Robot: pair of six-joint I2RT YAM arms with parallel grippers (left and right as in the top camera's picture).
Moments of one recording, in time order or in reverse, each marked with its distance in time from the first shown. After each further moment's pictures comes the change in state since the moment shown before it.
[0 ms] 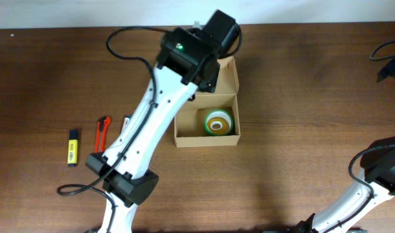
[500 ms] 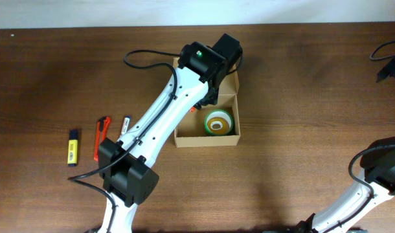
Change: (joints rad) left arm -0.004 0.000 -0.332 0.164 0.015 -0.089; right arm 0.000 0.000 0.000 0.000 0.000 0.000
